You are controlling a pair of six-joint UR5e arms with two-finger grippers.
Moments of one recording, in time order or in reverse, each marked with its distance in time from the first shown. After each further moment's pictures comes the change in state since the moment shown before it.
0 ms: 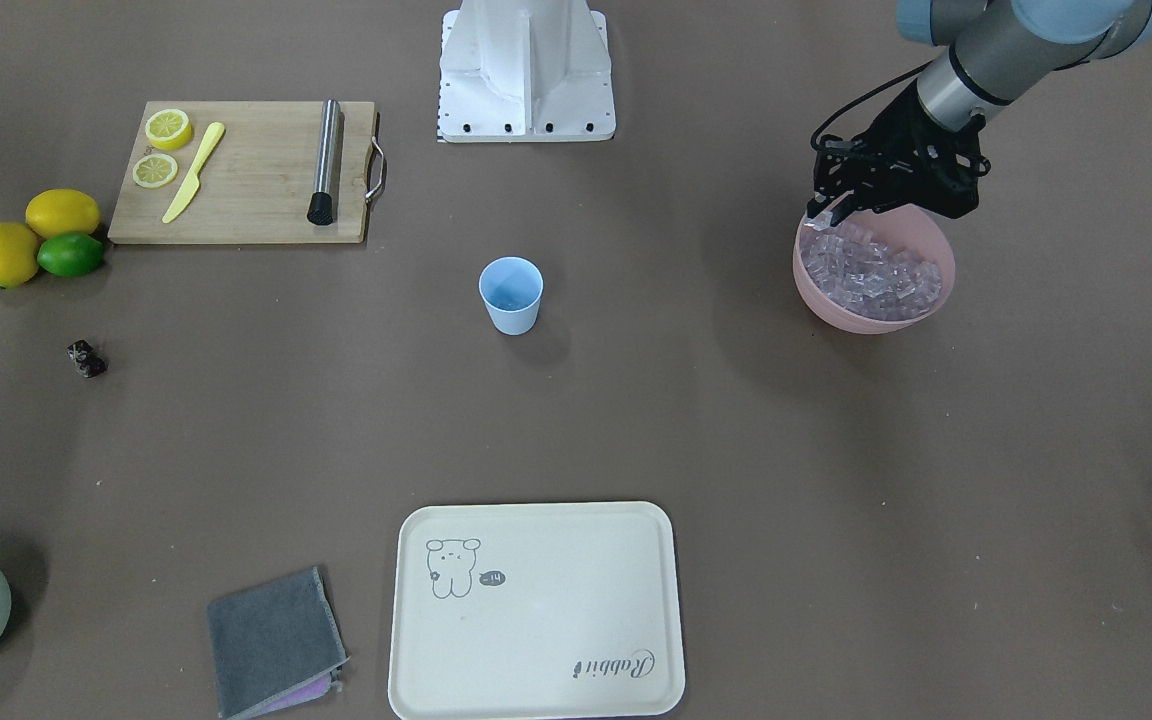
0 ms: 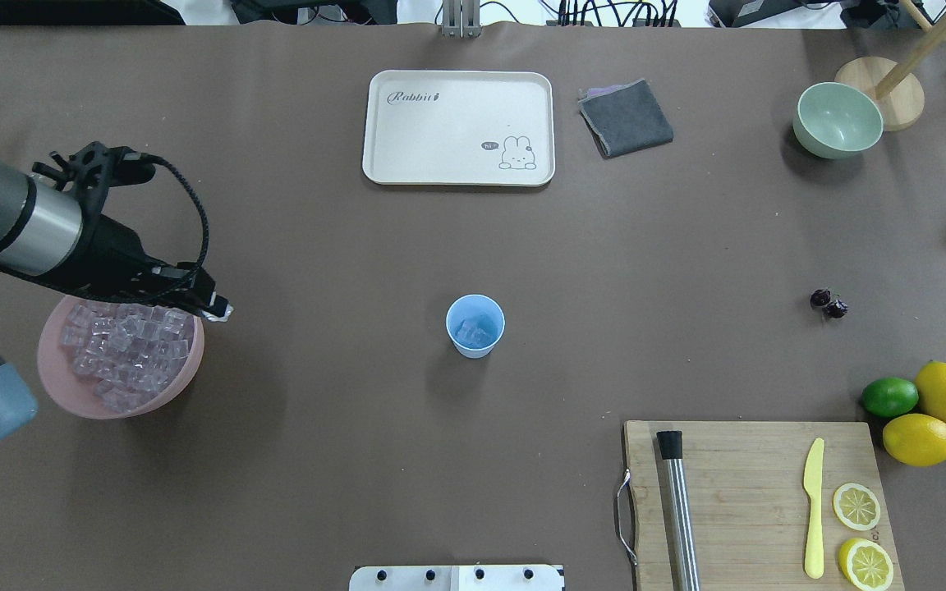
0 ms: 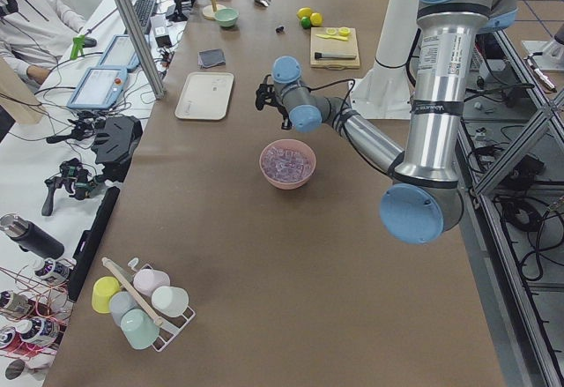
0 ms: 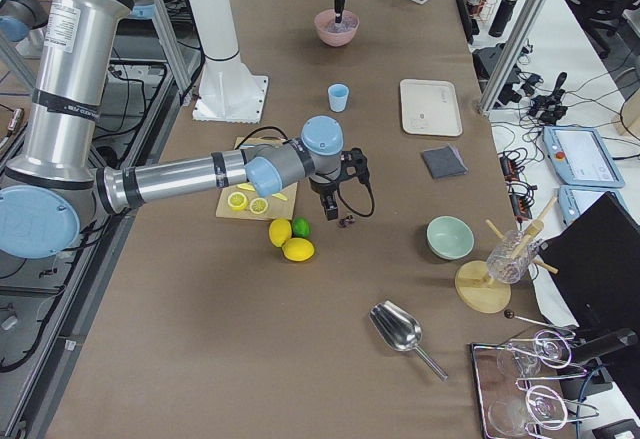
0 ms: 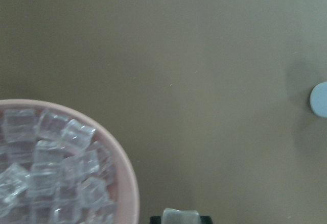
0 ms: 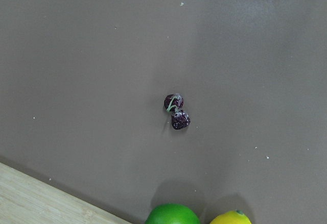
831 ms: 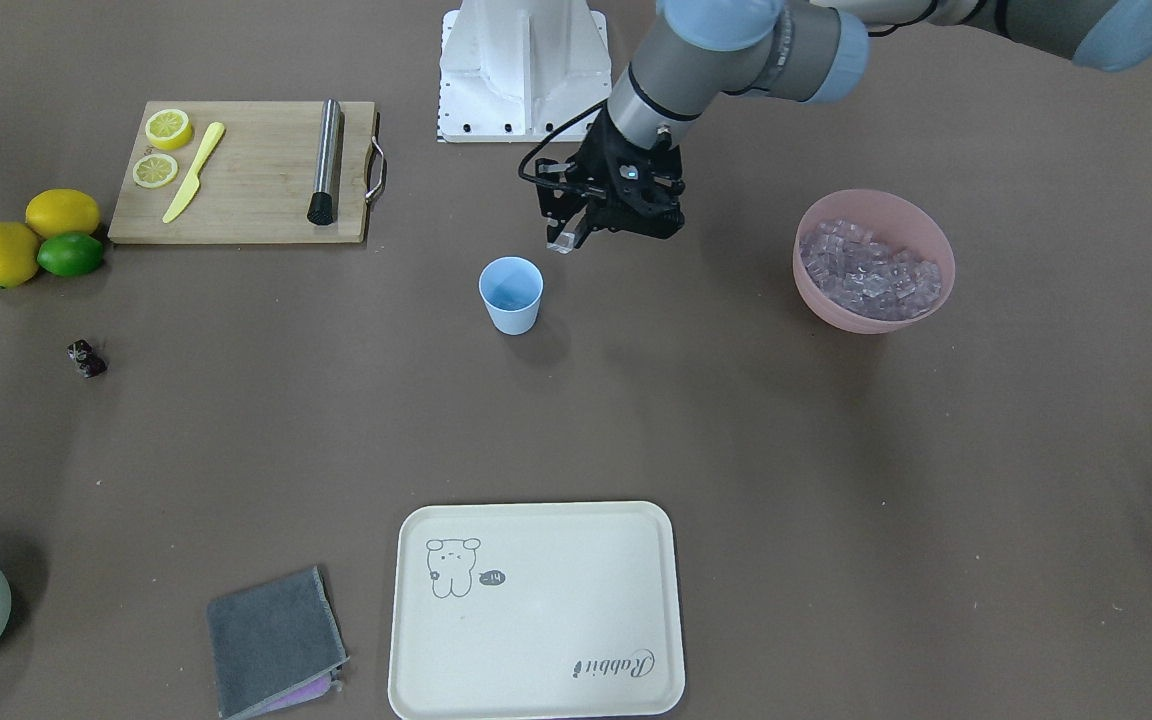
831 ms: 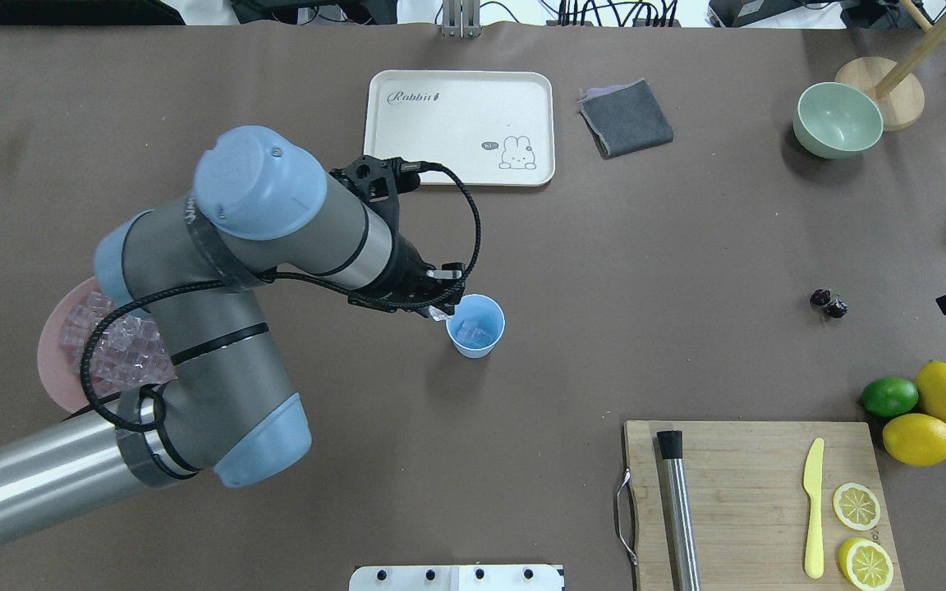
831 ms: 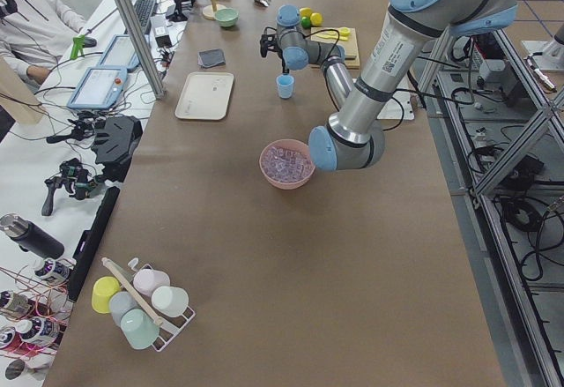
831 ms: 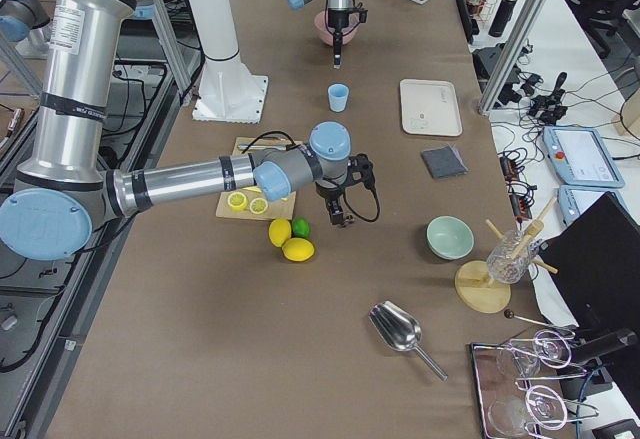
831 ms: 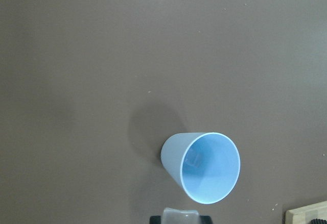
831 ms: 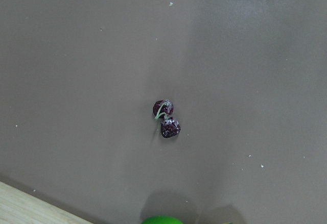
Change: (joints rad) left arm 0.245 -0.485 0.267 0.160 0.299 -0.204; right arm -0.019 0.045 -0.068 0.002 -0.020 0.010
